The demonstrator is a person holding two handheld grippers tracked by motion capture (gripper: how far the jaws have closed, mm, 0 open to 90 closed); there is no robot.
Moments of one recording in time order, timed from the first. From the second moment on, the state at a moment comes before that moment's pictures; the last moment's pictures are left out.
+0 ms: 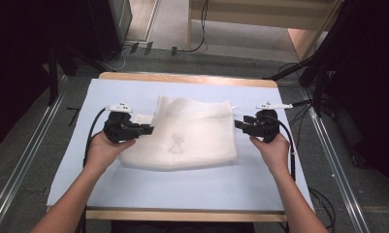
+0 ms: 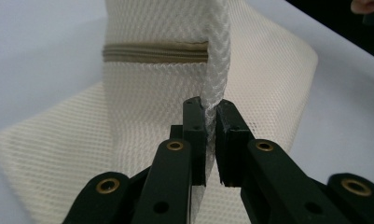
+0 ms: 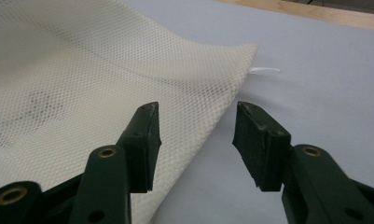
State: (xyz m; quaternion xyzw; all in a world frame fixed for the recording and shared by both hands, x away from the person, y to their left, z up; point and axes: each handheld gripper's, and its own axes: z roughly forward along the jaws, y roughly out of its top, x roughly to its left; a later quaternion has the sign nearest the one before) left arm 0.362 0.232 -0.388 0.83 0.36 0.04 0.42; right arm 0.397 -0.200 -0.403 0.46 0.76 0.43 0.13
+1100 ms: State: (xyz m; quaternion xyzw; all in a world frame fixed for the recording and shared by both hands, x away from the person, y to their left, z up) left arm 0.352 0.172 -0.446 0.84 0.35 -0.03 0.41; right arm 0.388 -0.083 -0.408 0.38 0.81 0.44 0.04
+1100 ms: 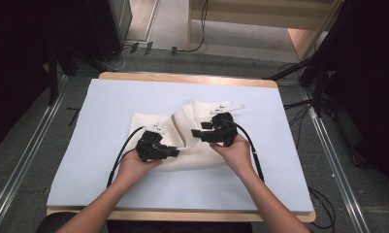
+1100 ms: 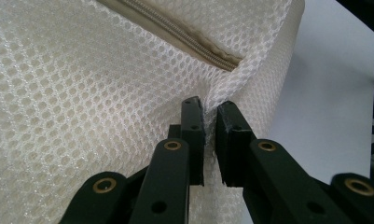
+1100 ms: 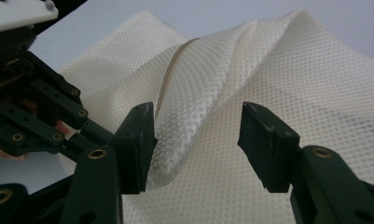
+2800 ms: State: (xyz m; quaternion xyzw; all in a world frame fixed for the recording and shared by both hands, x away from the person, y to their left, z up) left arm 0.438 0.289 -0.448 0.79 0.51 0.04 0.34; right arm 0.358 -0.089 -0.421 0.36 0.83 0.42 0.02
